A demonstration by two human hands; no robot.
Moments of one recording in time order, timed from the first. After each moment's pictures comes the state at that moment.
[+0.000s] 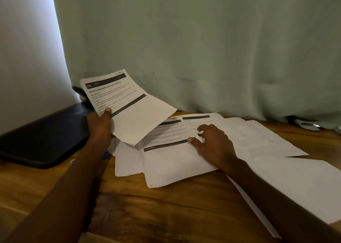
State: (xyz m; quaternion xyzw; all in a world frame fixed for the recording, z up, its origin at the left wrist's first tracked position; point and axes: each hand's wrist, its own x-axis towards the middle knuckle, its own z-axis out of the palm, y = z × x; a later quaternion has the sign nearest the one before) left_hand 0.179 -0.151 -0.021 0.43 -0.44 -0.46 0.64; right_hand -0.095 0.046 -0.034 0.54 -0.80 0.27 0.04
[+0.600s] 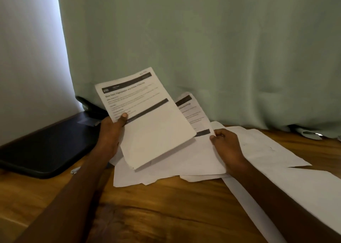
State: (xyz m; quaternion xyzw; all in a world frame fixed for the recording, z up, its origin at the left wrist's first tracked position) left_hand 0.165 -0.128 -0.008 0.33 -0.55 -0.48 0.60; right_hand -0.117 0.044 -0.021 0.36 -0.73 0.57 -0.11
